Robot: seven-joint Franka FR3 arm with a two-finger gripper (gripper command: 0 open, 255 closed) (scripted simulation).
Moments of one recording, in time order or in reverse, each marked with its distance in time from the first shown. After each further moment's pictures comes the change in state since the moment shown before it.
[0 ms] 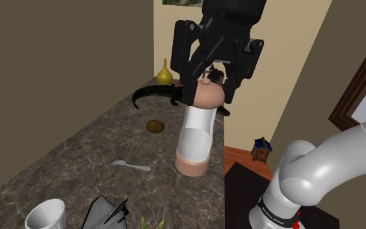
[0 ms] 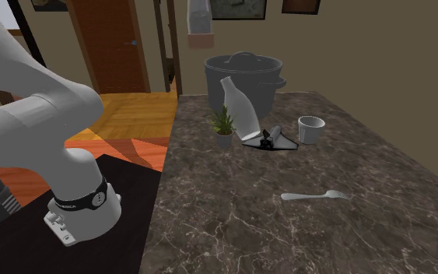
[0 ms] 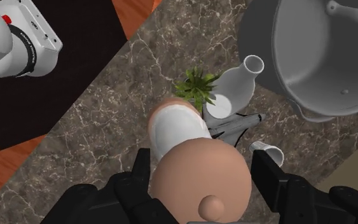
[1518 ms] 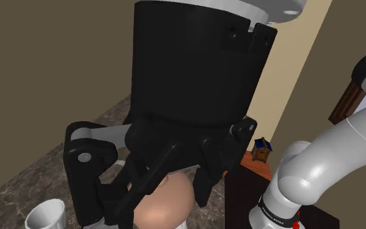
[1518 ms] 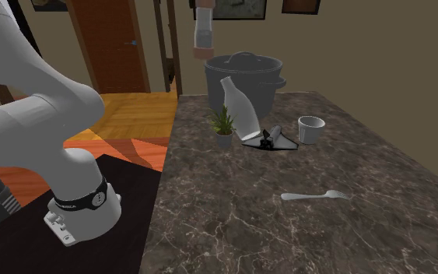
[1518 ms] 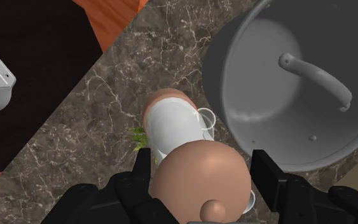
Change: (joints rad) arm -0.050 0.161 0.394 0.059 -0.008 0.205 0.307
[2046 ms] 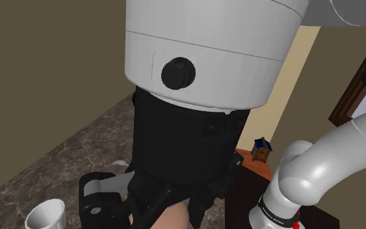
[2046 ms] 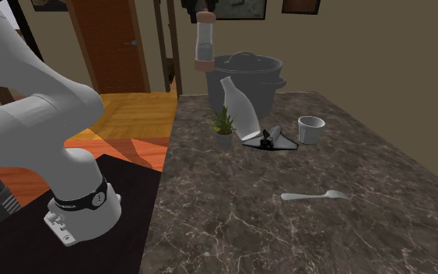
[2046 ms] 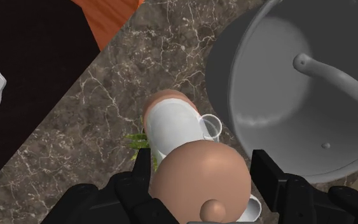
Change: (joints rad) arm 0.029 -0.056 -0.017 -0.146 0.035 0.097 -0.034
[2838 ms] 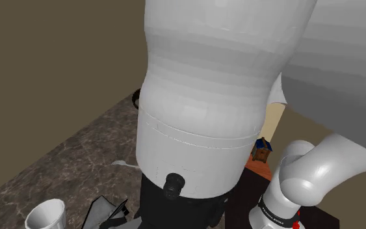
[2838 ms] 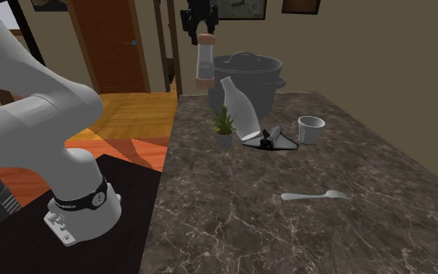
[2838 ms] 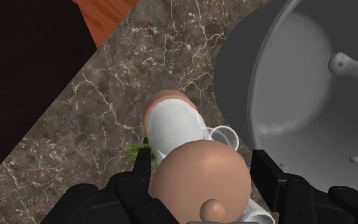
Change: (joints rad) arm 0.040 -0.067 -0.004 -0.206 0.050 0.144 -0.047
